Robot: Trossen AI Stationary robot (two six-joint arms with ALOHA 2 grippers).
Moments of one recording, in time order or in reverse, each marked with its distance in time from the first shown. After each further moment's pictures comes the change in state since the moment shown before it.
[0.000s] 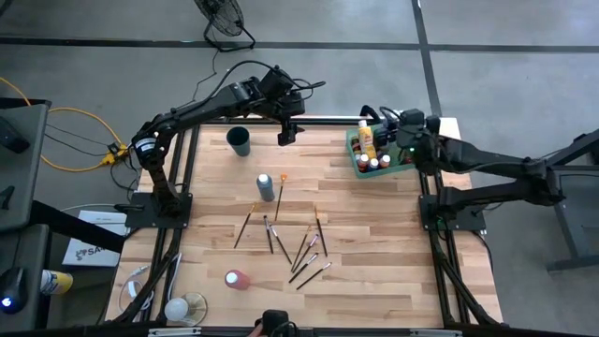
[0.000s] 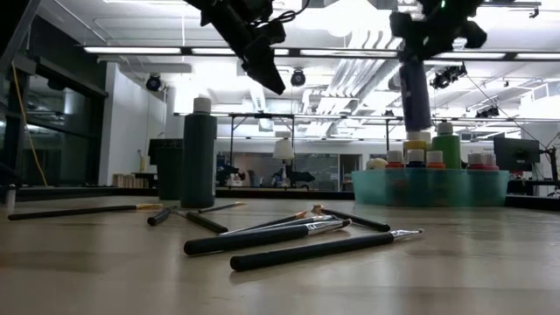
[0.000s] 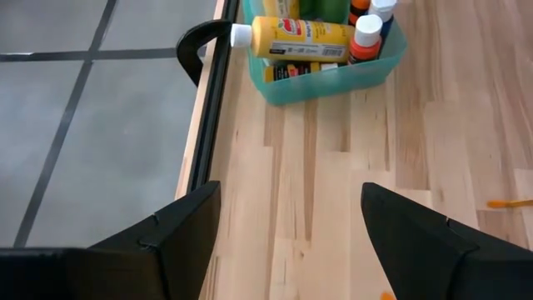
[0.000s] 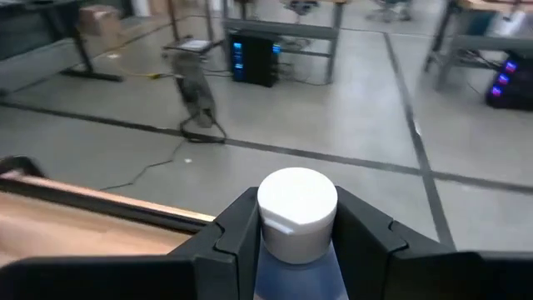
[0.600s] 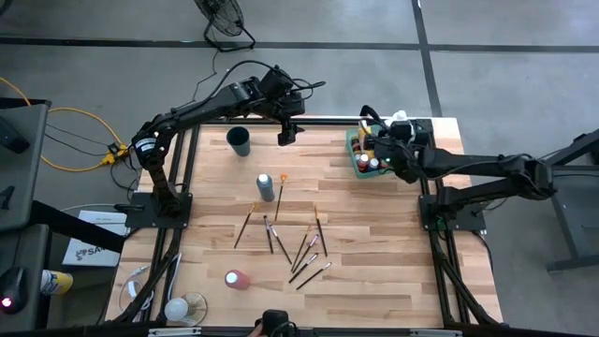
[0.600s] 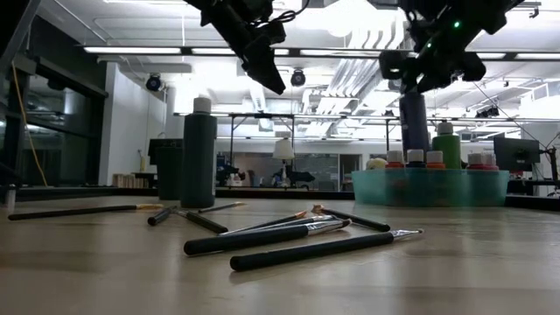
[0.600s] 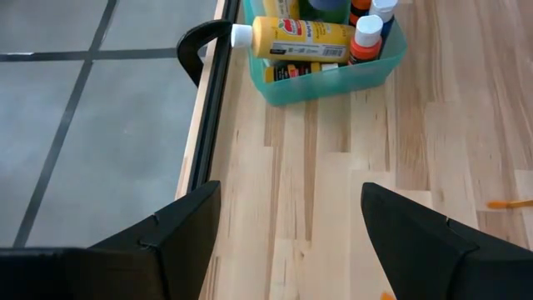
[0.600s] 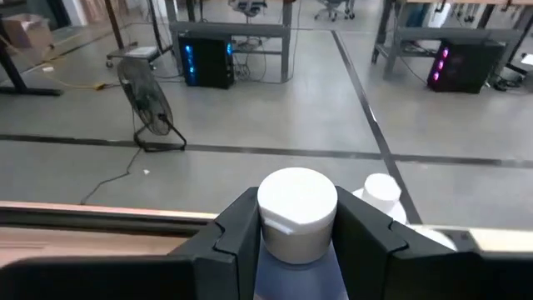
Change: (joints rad) left arm 0.000 0.000 0.000 0.001 -0.001 -0.002; right arm -0.004 0.141 -0.158 0.140 0.165 0.178
